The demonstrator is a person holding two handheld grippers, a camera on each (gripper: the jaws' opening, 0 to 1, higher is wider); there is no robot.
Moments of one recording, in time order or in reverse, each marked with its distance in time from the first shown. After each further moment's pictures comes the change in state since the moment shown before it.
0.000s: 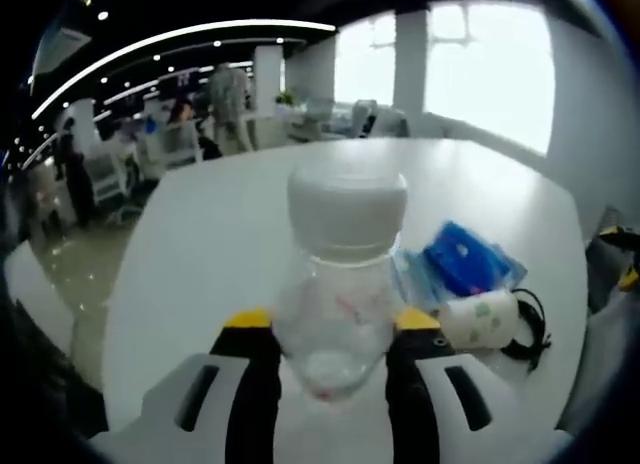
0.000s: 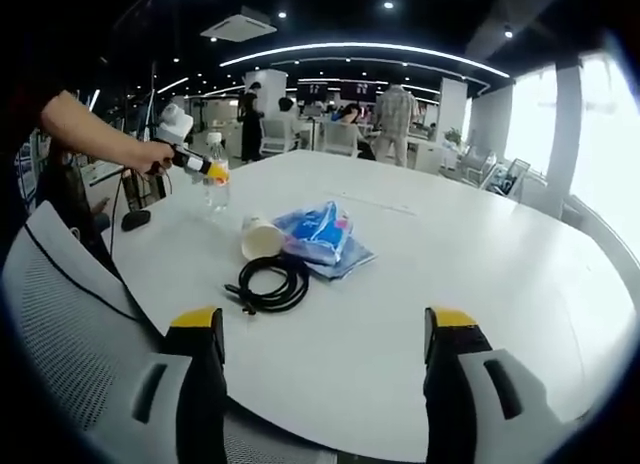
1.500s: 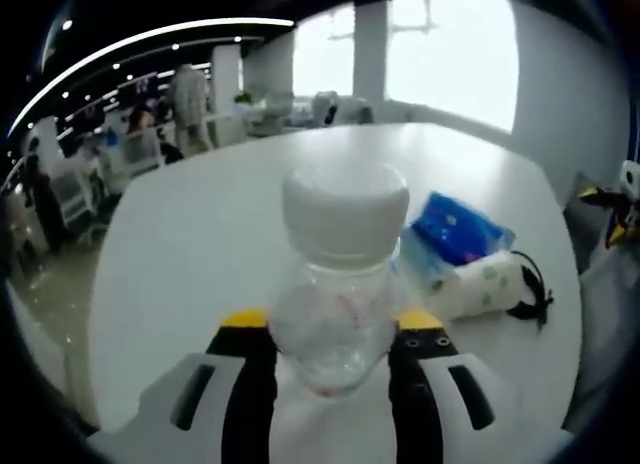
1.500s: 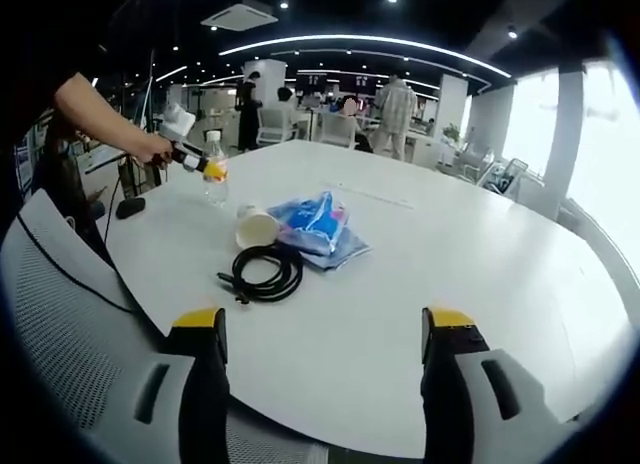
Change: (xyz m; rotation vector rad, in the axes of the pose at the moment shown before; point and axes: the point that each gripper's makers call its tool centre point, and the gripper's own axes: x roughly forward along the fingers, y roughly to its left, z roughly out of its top) left arm 0.022 0.001 -0.020 0.129 0.034 -0.169; right arm 0.000 -0.003 -0.007 -0.034 0.043 -0.023
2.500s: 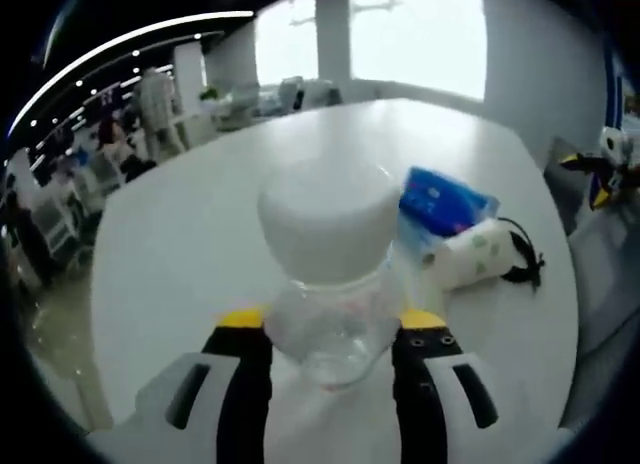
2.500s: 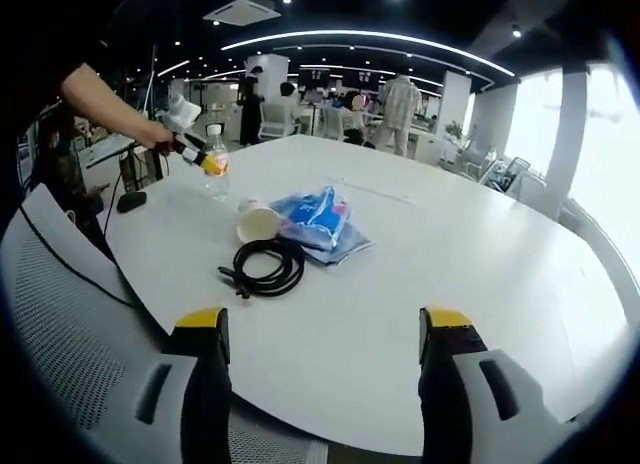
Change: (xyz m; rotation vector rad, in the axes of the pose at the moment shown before) left arm -0.003 0.002 -0.006 0.122 0.086 -0.082; right arm 0.000 0.001 -0.004 -0.012 0.022 0.007
